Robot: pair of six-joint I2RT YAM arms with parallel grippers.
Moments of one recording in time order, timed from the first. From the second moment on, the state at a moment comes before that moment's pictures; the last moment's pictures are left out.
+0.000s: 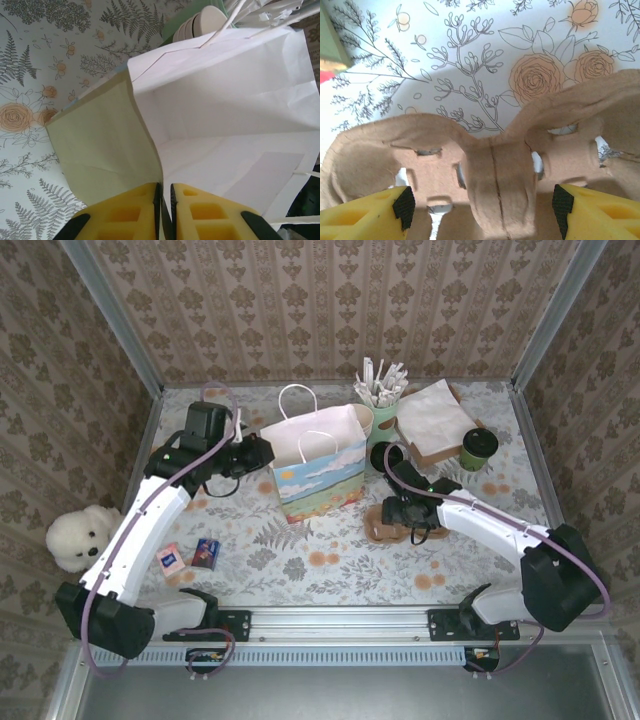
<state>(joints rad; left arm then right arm) -0.38 1.21 1.25 -0.81 0.38 -0.61 0.56 1.37 0.84 -0.71 0.19 0.67</state>
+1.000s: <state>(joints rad) -0.32 1.16 1.33 -0.89 0.44 -0.42 0.56 1.51 0.90 -0.79 0.20 0.65</state>
